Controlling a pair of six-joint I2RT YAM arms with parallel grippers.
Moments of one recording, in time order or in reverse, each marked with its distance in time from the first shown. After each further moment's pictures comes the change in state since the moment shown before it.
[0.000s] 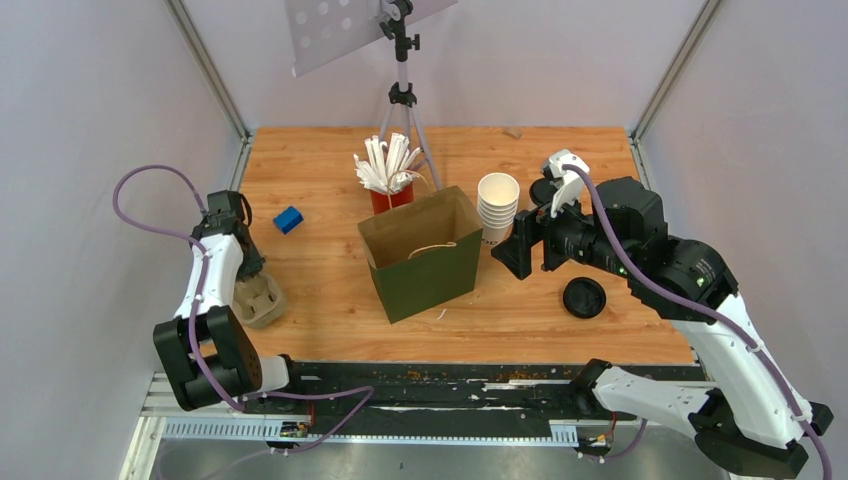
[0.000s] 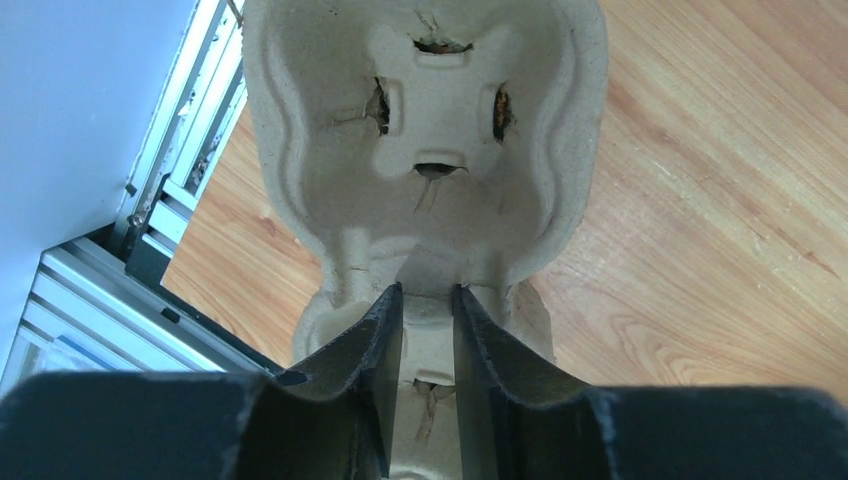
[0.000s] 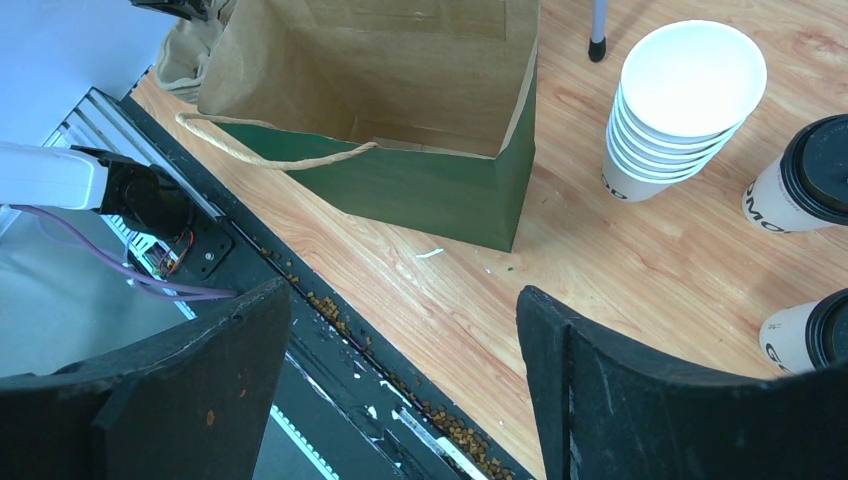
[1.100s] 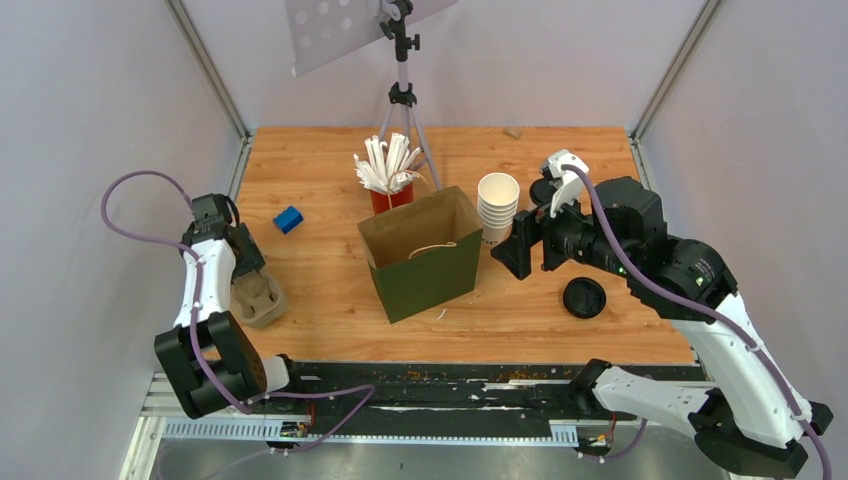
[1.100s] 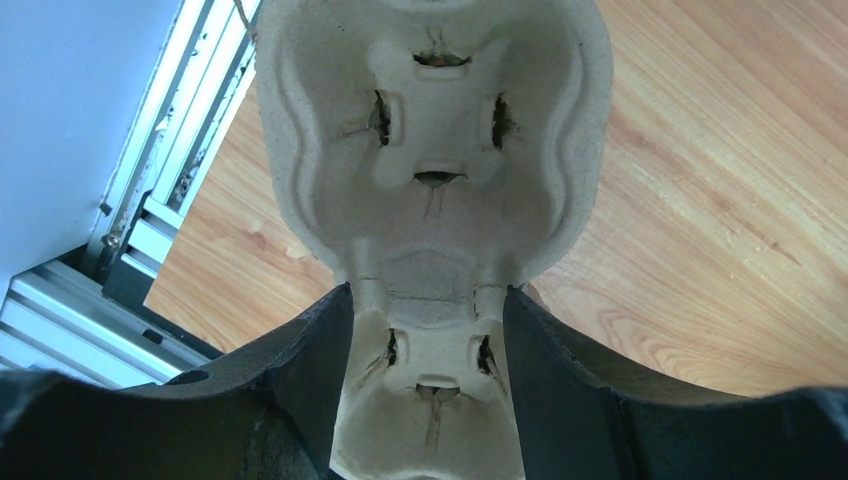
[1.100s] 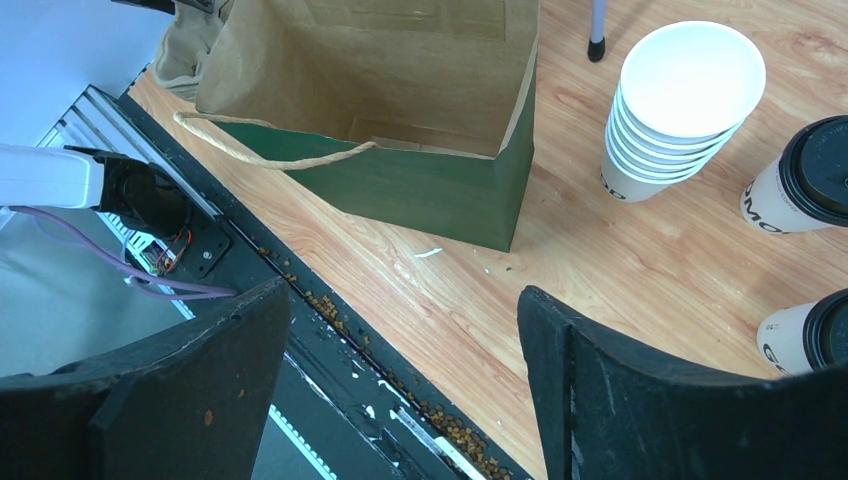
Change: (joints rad) left arm 0.076 -0.035 -0.004 0.014 0.106 0.051; right arm 0.000 0.001 0.000 0.000 0.000 -0.003
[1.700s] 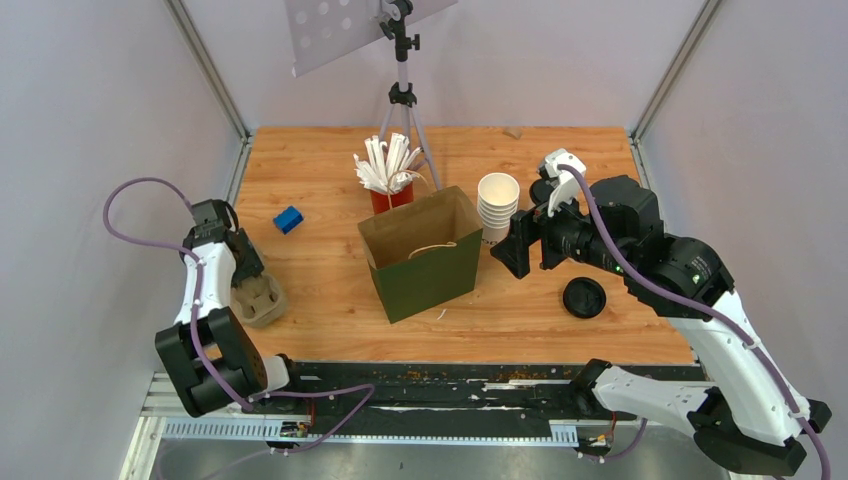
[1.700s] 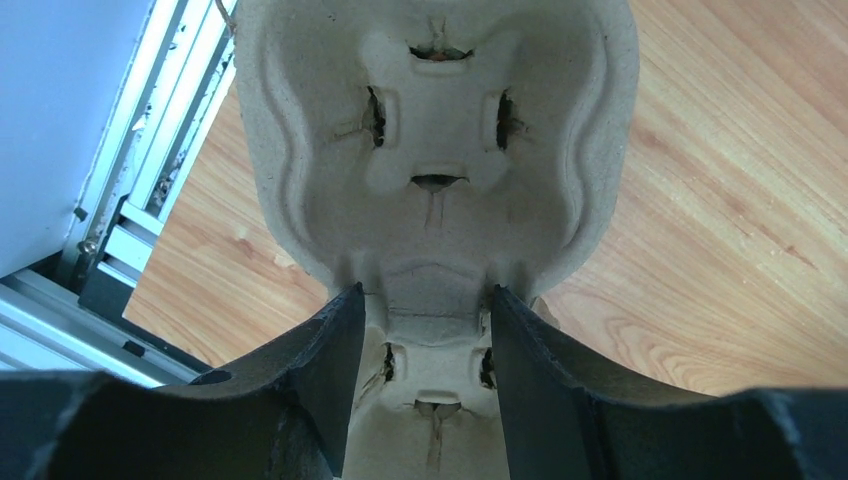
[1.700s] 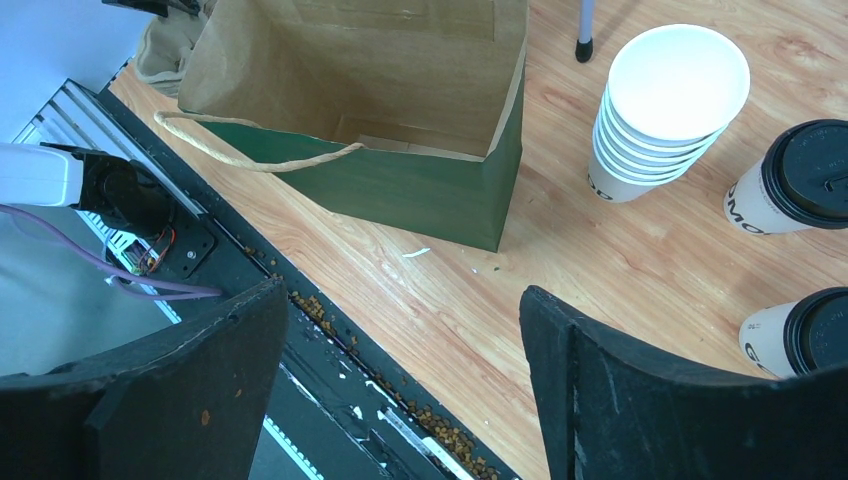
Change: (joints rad) left arm 0.025 0.008 -0.047 0.052 0.036 0.014; right arm 0.000 0.010 0.000 0.000 0.018 -0.025
